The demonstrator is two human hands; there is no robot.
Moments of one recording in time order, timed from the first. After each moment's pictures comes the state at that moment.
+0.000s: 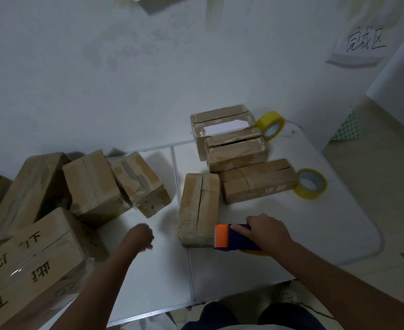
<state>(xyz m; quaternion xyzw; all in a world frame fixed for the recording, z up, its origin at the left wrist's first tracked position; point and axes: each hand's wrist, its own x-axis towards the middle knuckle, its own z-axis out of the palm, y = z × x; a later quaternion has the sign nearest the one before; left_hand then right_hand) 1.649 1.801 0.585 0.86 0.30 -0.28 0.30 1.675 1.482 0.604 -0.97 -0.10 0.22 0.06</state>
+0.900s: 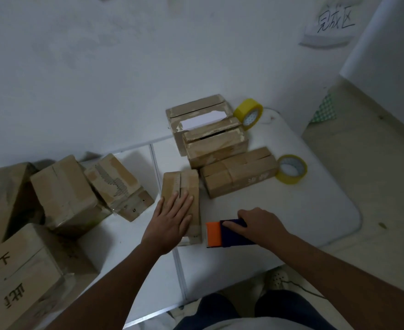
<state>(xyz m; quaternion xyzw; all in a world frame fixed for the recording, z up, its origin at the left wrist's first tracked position) 1.674 1.732 0.541 0.98 -0.21 -0.08 0.02 1.671 1.451 0.593 -0.97 -0.12 0.19 0.12</state>
